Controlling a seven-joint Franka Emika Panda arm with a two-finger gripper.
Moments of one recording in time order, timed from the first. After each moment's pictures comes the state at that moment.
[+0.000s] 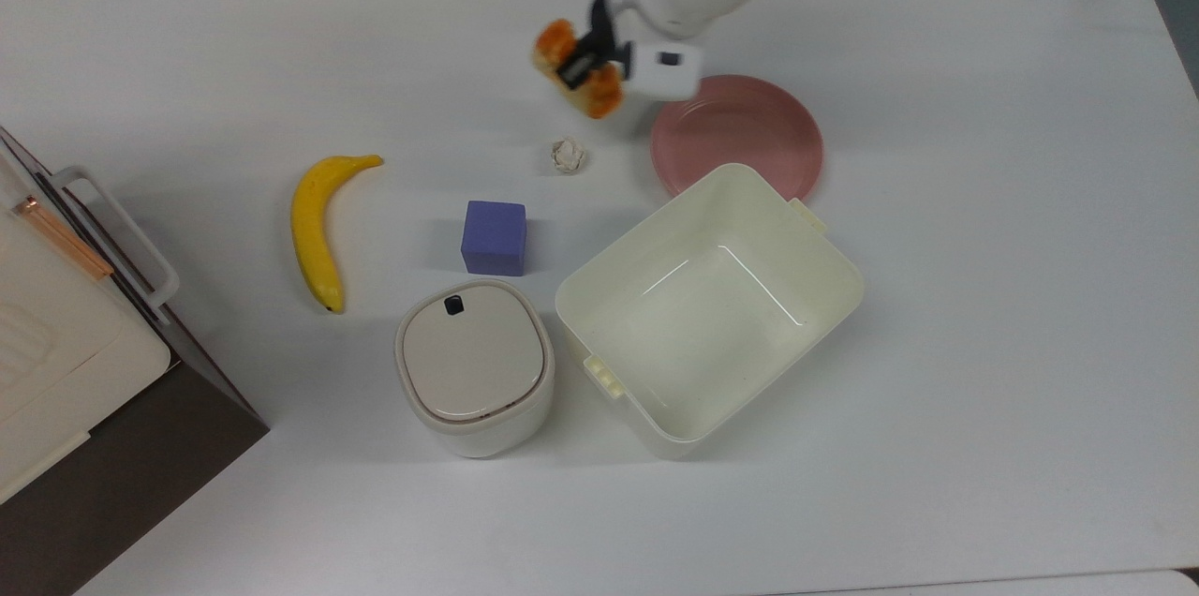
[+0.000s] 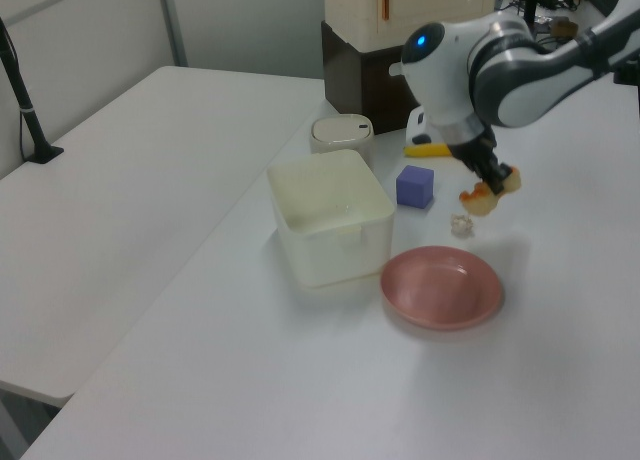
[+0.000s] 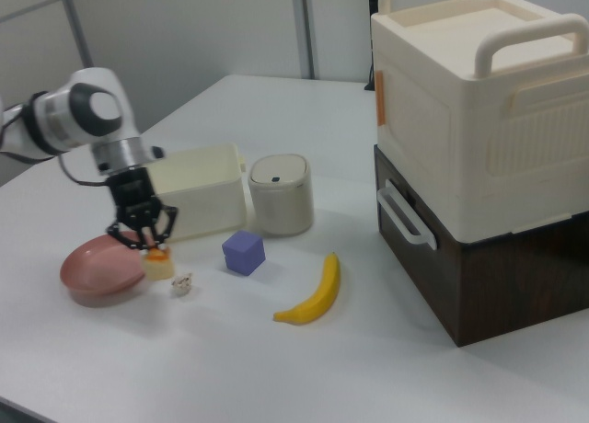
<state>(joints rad) 0.20 0.20 0.08 -1.86 -0.34 1.63 -0.52</state>
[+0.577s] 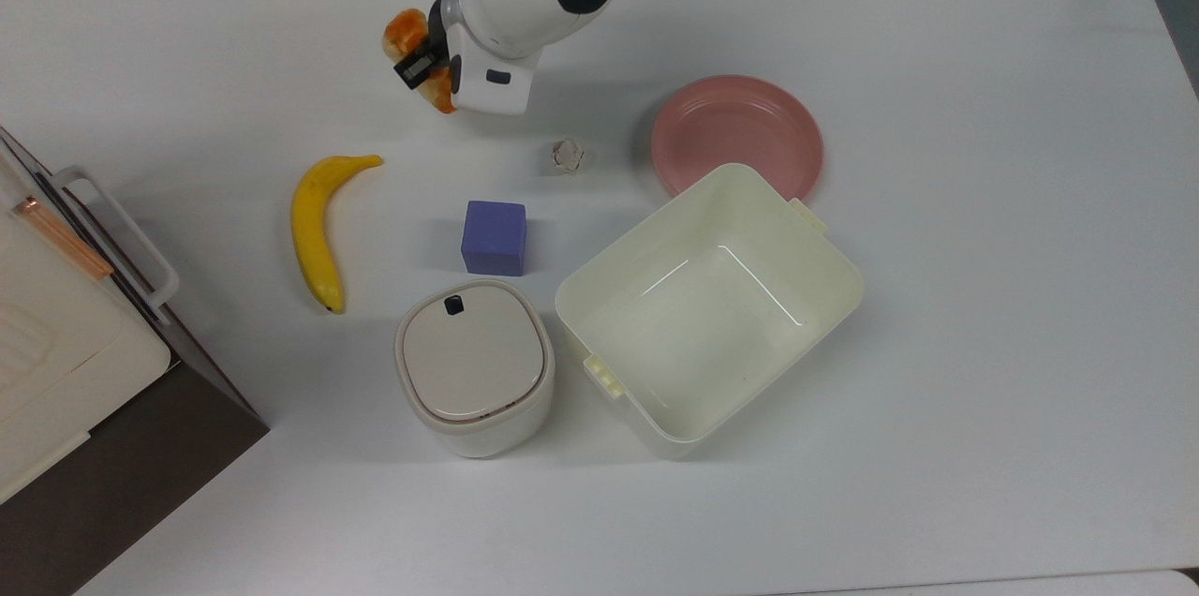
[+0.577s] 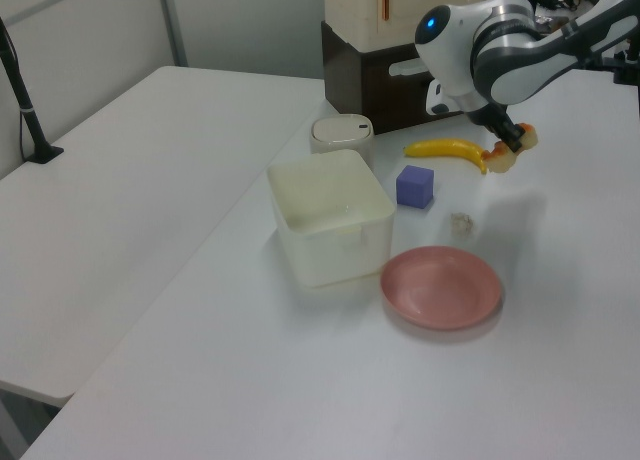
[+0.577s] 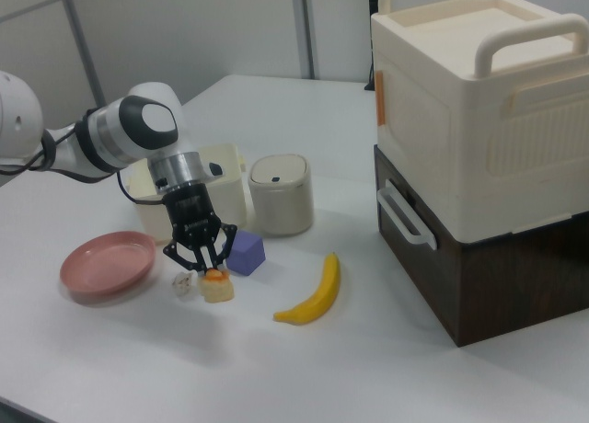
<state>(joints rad) 0.00 0.20 0.08 -1.90 -0.50 1.63 -0.62</state>
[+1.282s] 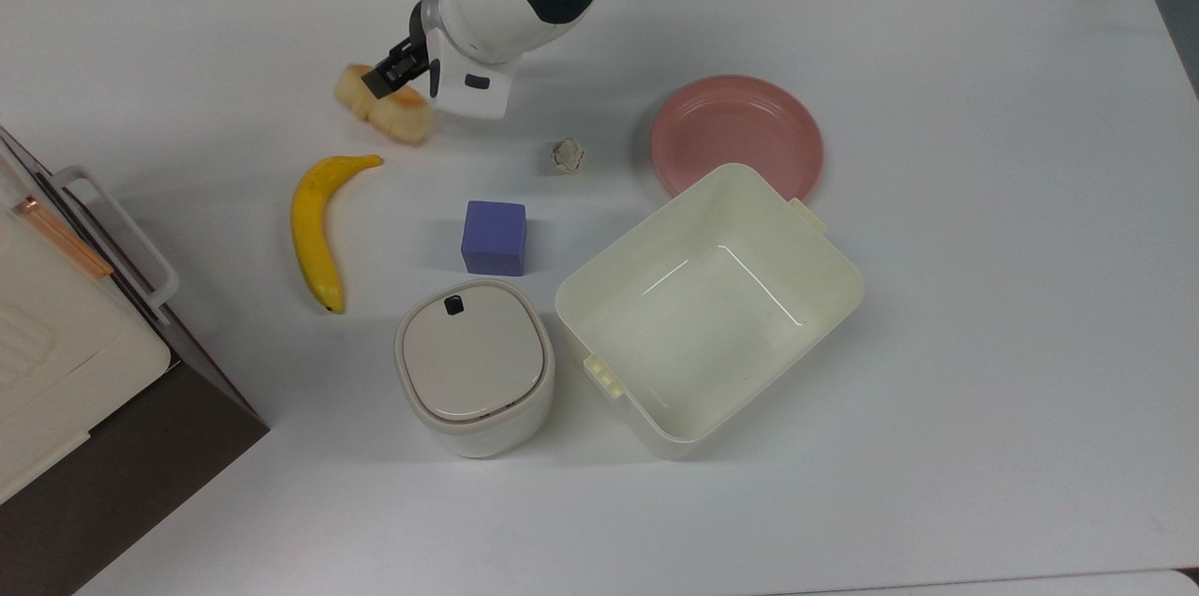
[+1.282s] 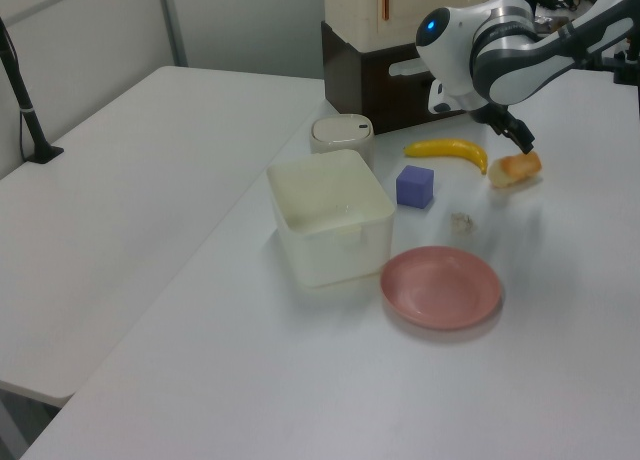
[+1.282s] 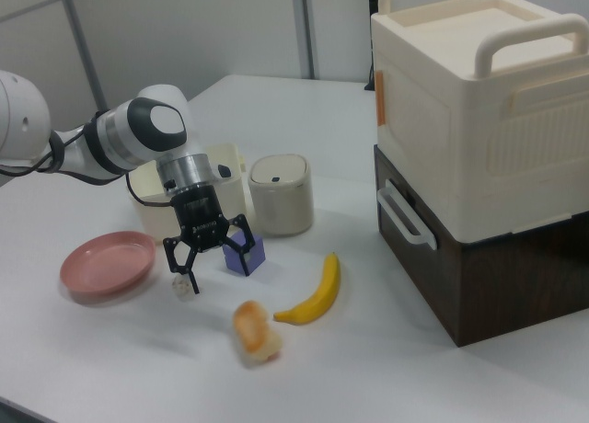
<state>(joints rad) -0.02 0.21 0.08 -1.90 -0.52 1.63 -0.62</state>
